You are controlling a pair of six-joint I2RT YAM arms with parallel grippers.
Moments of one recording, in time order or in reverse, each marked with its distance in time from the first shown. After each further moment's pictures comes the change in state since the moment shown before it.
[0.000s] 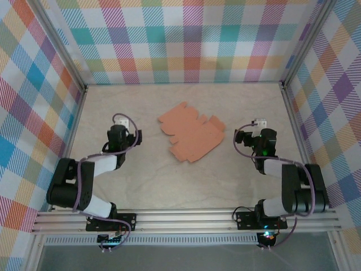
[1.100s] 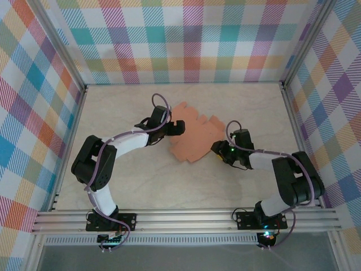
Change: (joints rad) left arm -0.351 0.327 0.558 -0.479 0.154 -0.402; right arm 0.299 0.161 0.132 -0.423 -0.349 0.911
